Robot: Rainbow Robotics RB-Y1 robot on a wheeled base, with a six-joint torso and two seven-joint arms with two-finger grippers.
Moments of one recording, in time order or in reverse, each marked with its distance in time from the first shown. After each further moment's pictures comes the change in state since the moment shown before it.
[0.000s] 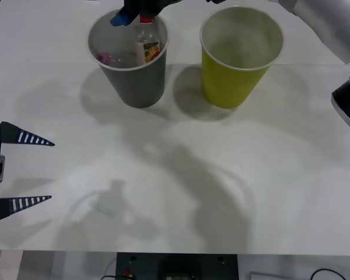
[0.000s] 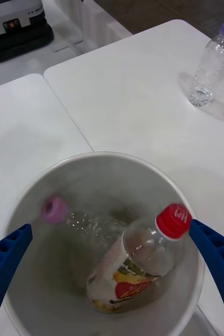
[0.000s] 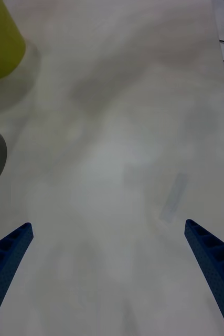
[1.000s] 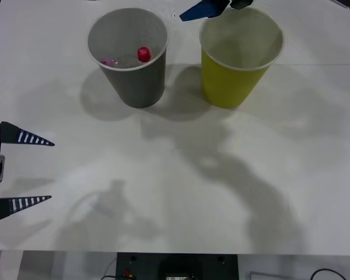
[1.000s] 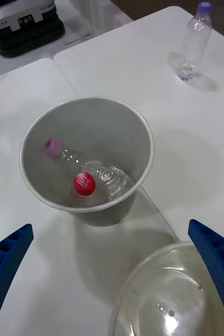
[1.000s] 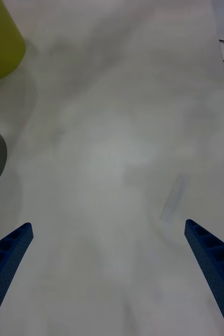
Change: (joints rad) right arm 0.279 -0.380 -0.282 -0.456 -0.173 -0.274 0.047; left arm 0.000 0.000 0.000 0.000 0.000 0.000 0.000
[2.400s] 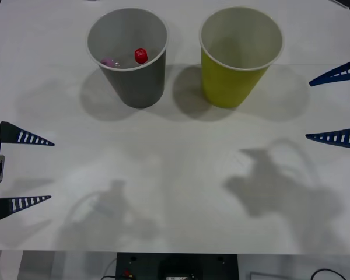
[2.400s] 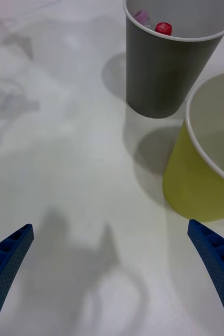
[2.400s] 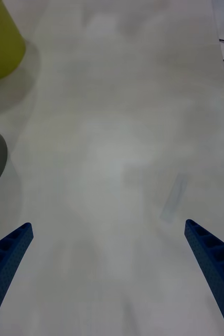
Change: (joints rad) right arm 1.057 -0.294 -0.711 -0.469 -0.379 -0.172 0.682; left arm 0.000 0.000 0.000 0.000 0.000 0.000 0.000
